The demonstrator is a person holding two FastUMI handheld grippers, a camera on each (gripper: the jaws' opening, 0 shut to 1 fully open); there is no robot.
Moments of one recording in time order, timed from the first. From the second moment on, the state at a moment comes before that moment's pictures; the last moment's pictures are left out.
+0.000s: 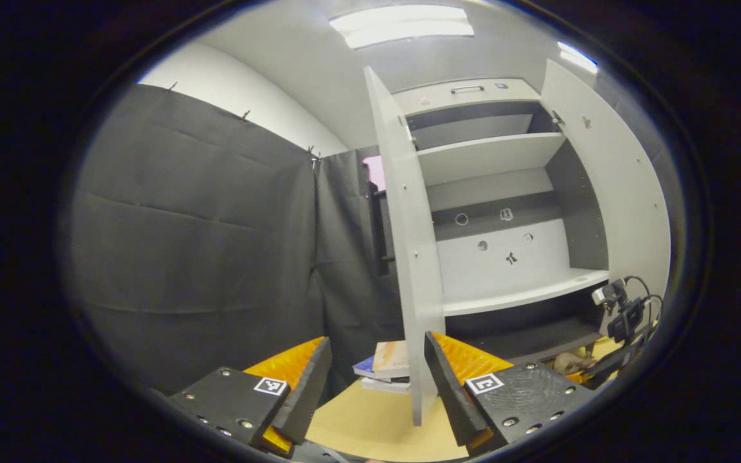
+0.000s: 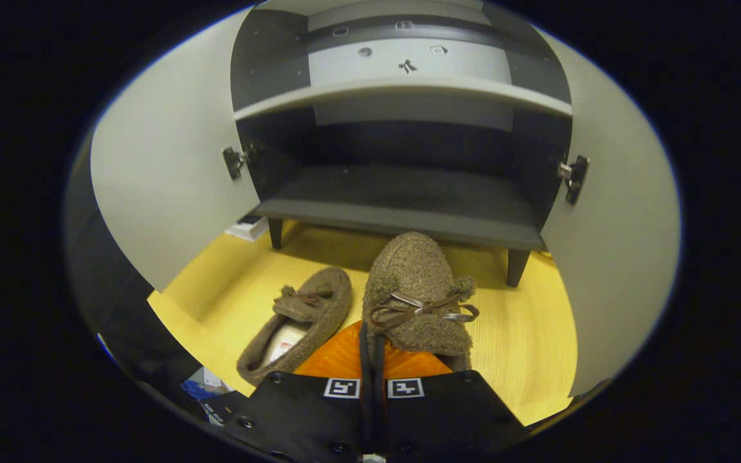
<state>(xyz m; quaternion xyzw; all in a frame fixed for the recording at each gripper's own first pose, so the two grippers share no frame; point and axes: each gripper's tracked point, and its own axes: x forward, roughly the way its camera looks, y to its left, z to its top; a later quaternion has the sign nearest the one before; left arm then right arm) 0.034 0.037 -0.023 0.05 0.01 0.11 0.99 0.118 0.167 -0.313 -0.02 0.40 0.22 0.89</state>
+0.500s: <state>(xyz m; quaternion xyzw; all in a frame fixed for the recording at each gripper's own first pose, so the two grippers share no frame) 0.050 0.002 -0.032 0.03 0.00 0.05 1.00 0.160 0.178 -0.172 0.00 0.28 0.24 0.93</state>
